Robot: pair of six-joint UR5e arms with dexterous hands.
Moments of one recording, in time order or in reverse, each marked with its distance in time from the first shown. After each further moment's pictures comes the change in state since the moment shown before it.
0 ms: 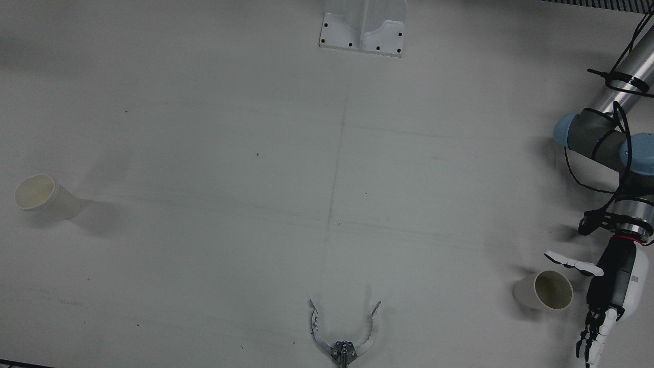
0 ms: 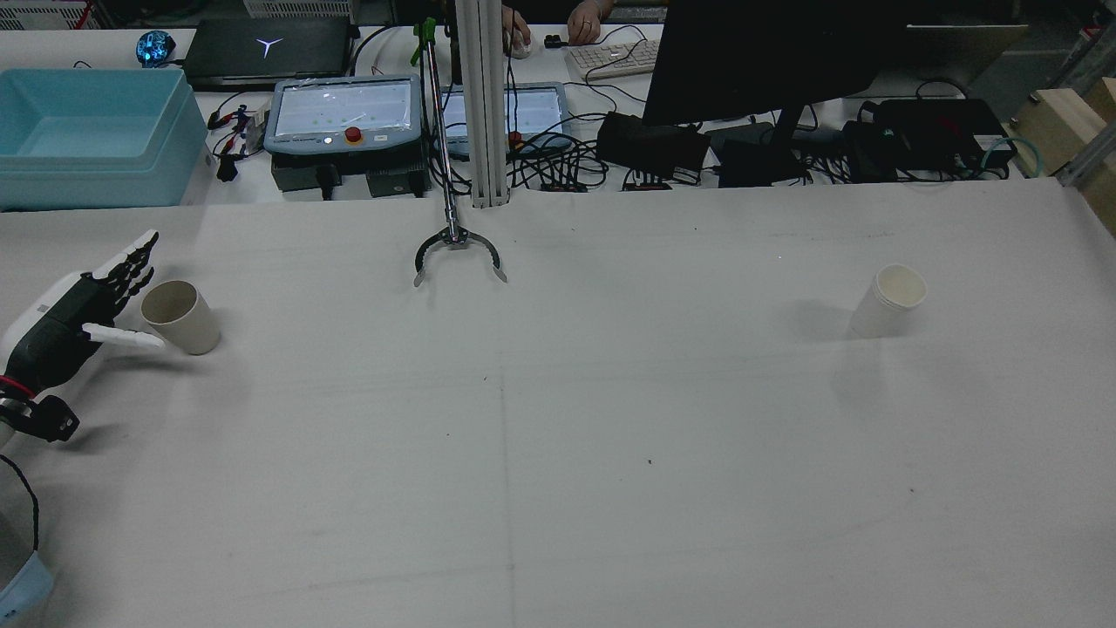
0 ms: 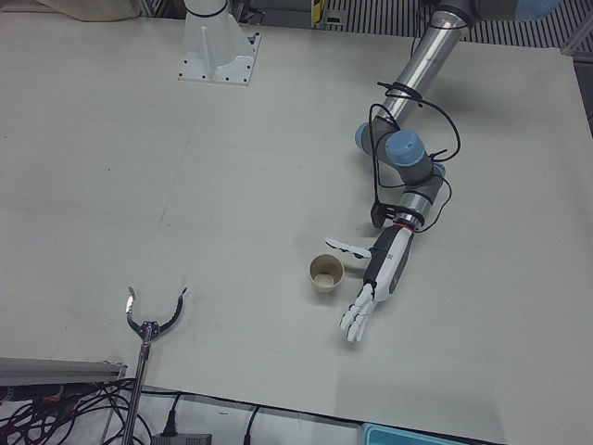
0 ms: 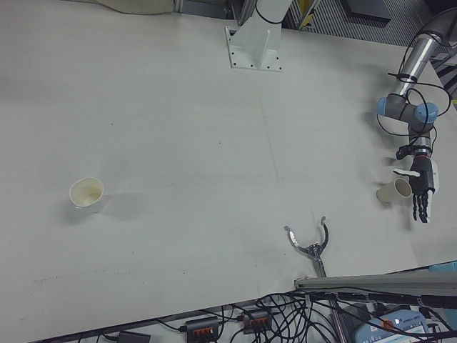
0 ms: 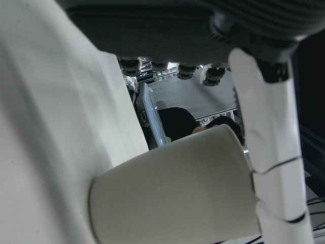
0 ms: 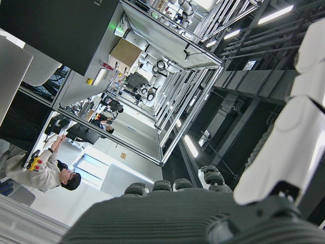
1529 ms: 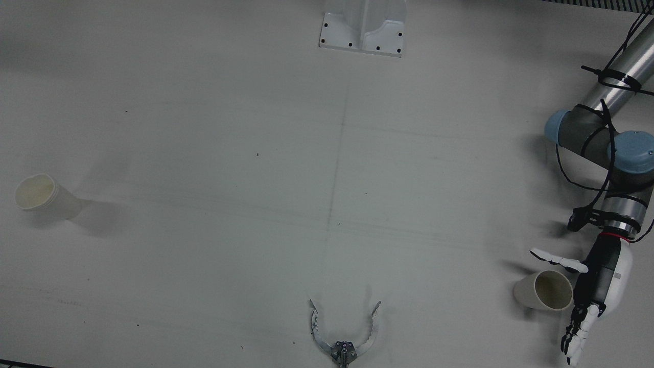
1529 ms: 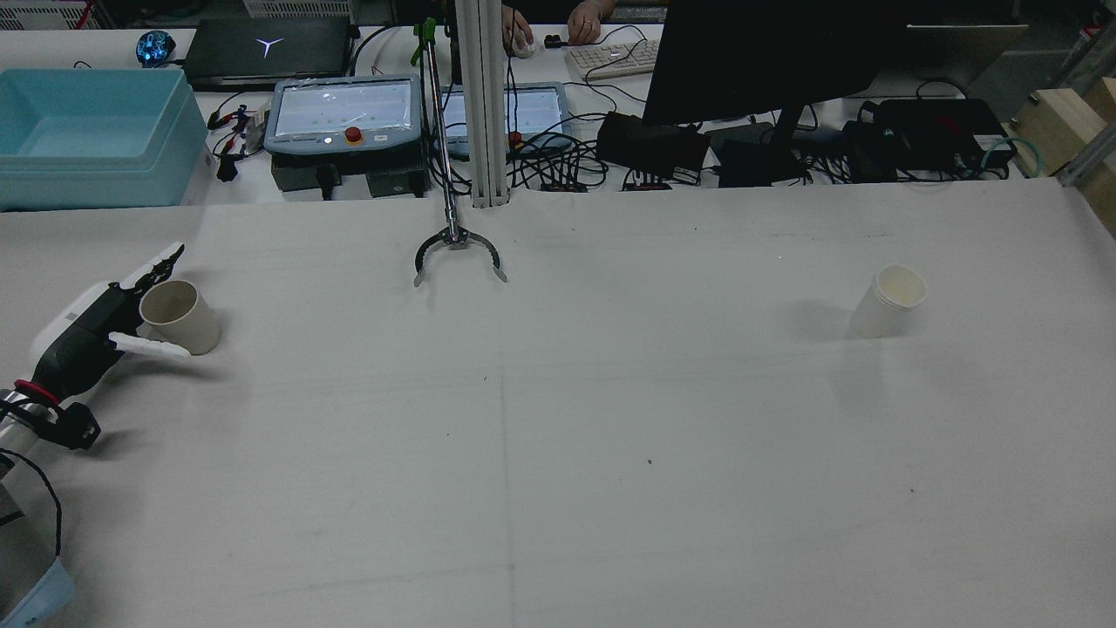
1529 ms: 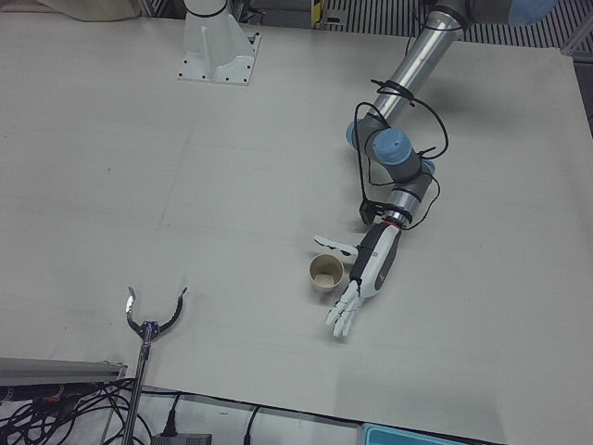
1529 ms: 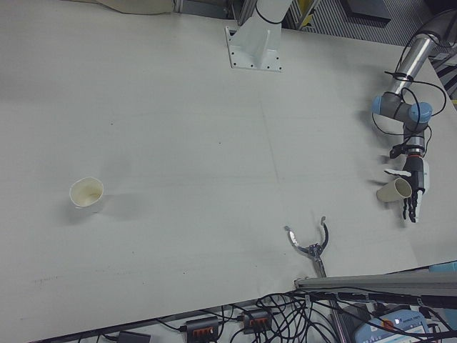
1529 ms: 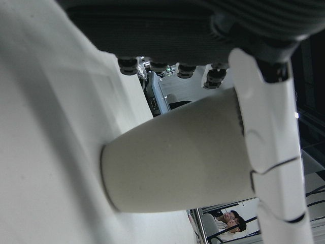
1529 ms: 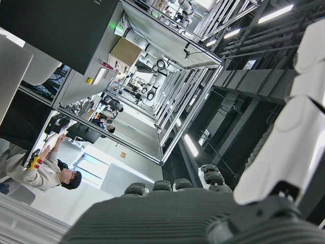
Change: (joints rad) left arm 0.037 -0.015 -0.024 0.070 0.002 0.008; right arm 0.003 -0.001 -0.001 0.001 0.000 0.000
